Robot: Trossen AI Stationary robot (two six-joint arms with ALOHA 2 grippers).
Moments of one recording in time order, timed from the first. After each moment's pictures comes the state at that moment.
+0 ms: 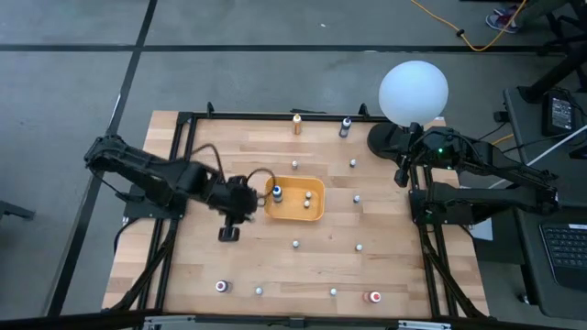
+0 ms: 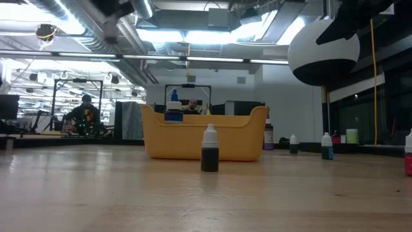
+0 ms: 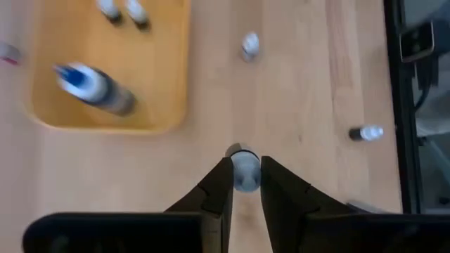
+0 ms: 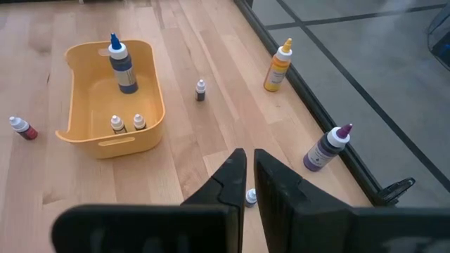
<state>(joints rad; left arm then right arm) -0.29 1.34 1.27 -1.00 -0.05 -0.29 -0.27 0.63 0.86 -0.79 0.14 -0.05</state>
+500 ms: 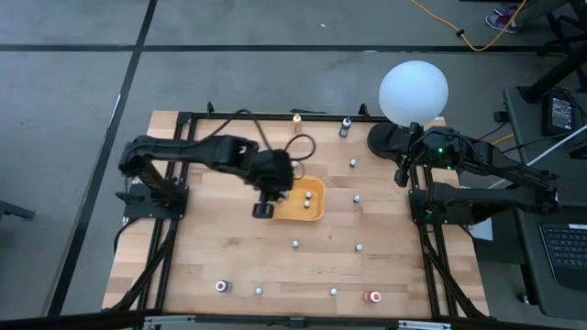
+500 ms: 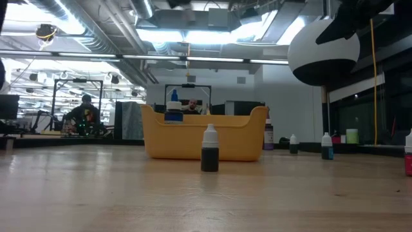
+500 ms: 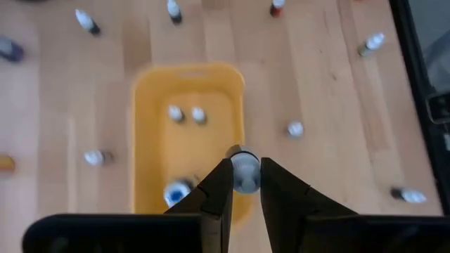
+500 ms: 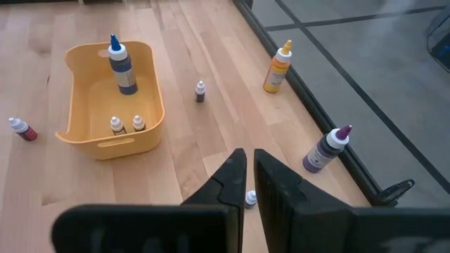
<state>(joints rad) -0.06 1.67 1.78 -1.12 0.00 0.03 -0.27 0.63 0.86 -0.79 0.14 -0.06</state>
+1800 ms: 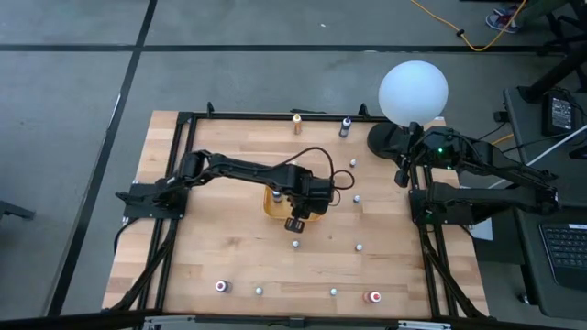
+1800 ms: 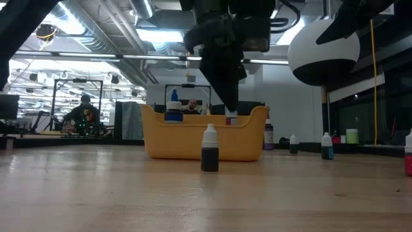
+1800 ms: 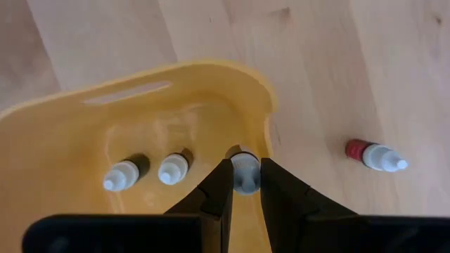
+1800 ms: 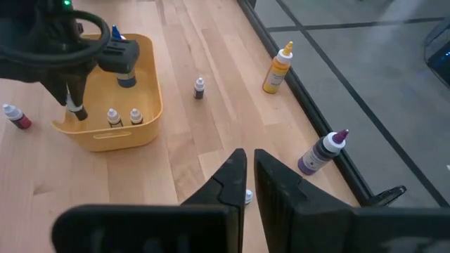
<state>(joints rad) -0.04 2.17 1.88 -0.99 0.07 0.24 -0.27 0.63 0.86 -0.79 0.14 -0.11</state>
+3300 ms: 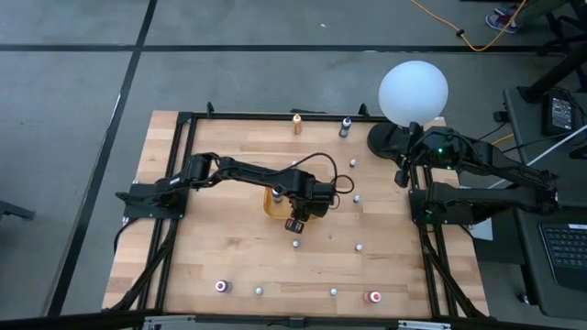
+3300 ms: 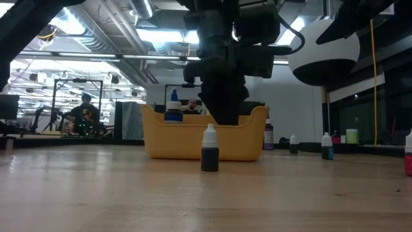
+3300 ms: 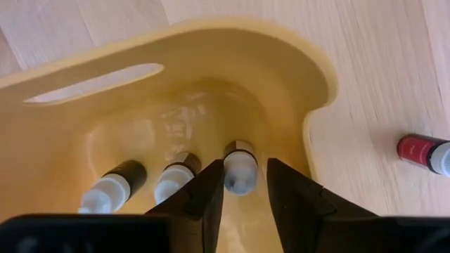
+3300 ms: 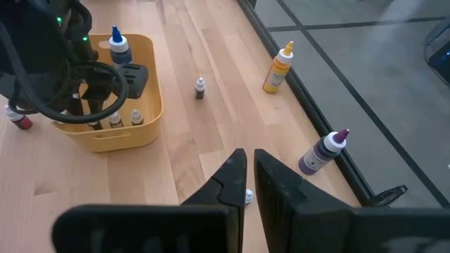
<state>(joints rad) -0.03 2.24 1.86 -0.95 0.04 0.28 -0.27 0.63 0.86 -0.79 0.14 -0.11</state>
